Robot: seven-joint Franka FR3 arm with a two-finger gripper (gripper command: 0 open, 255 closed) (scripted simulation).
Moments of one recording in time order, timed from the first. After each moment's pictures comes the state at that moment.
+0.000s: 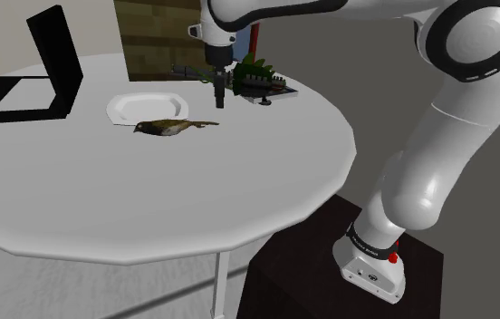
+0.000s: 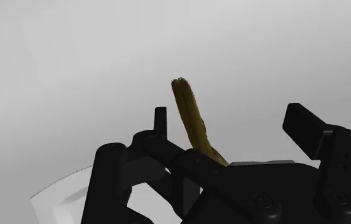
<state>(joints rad) 0.16 0.00 0.07 -1.79 -0.09 1.76 -0.54</state>
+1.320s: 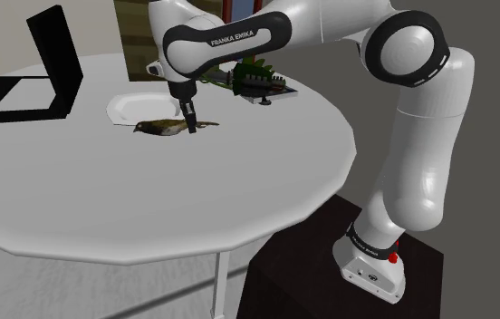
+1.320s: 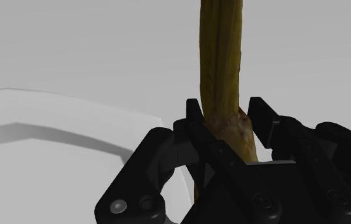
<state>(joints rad) 0.23 0.29 0.13 -1.63 -0.21 1.86 -0.66</state>
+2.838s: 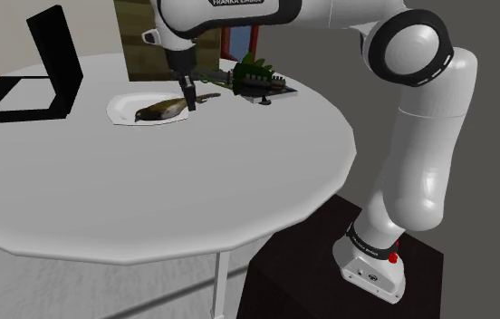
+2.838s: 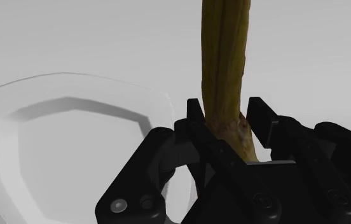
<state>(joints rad) 0.24 0.27 0.13 -1.46 -0.20 1.67 -0.70</state>
